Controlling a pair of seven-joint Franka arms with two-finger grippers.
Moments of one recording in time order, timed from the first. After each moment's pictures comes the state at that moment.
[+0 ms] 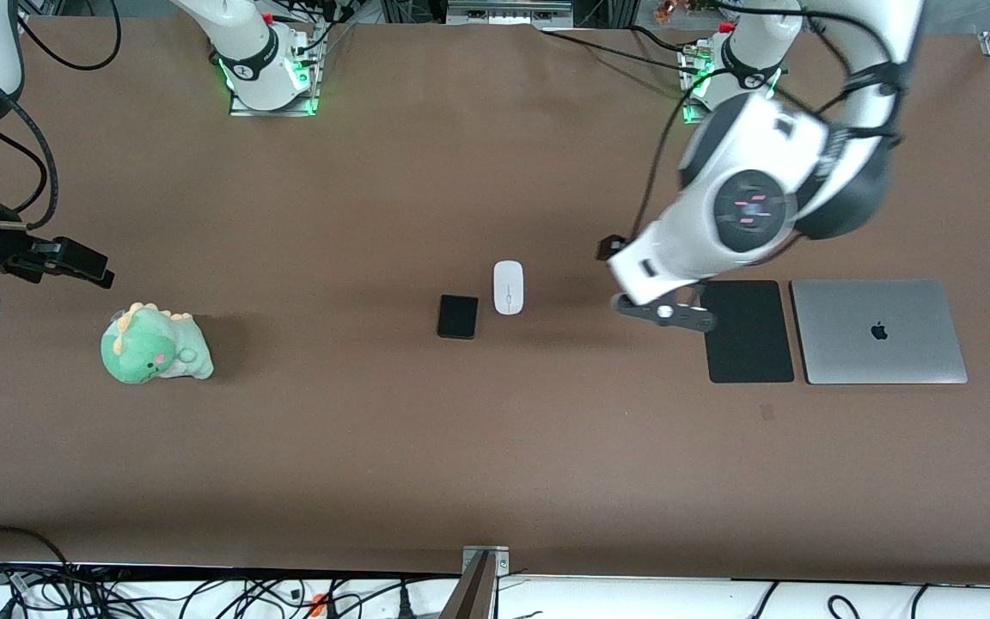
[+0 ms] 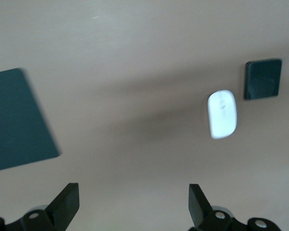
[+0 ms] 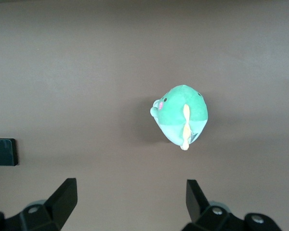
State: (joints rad) left arm -0.43 0.46 -0.06 -1.43 -0.12 1.71 -0.29; right arm 0.18 0.22 -0.21 -1.44 0.07 1.66 0.05
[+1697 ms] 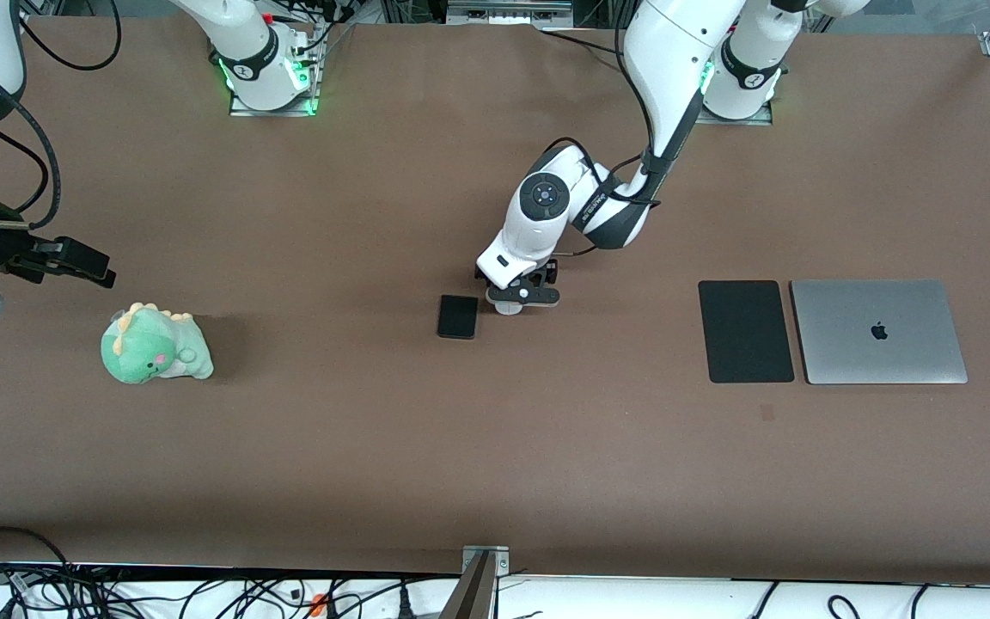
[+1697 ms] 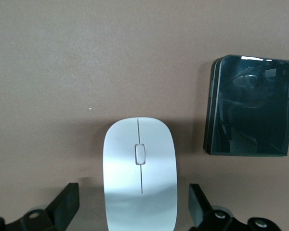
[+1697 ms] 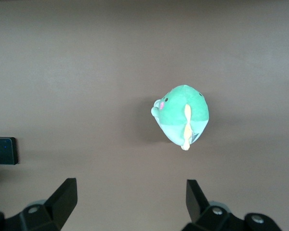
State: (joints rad) left arm -0.72 0.71 -0.06 -1.73 -0.13 2.51 -0.68; right arm 0.18 0.22 -0.21 -1.44 0.07 1.66 0.05
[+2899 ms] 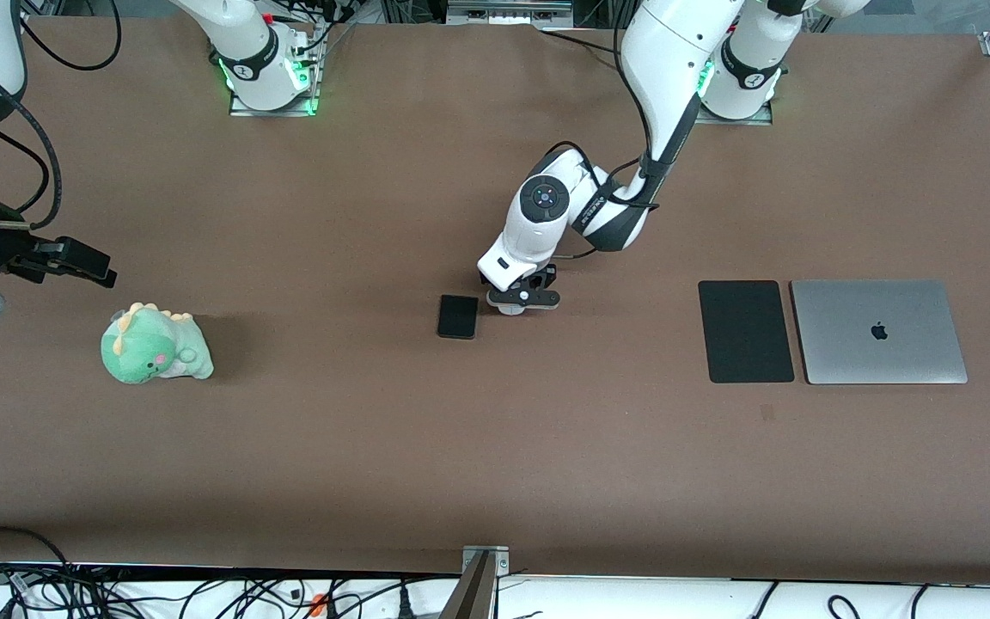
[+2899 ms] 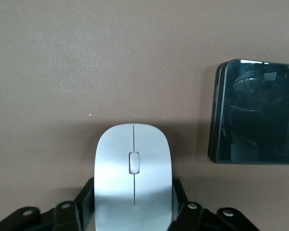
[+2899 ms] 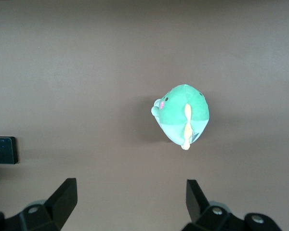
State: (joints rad) left arm -0.72 0.72 -0.05 -1.73 -0.12 2.53 -0.68; right arm 0.18 0.22 -0.21 -1.44 0.07 1.66 0.04
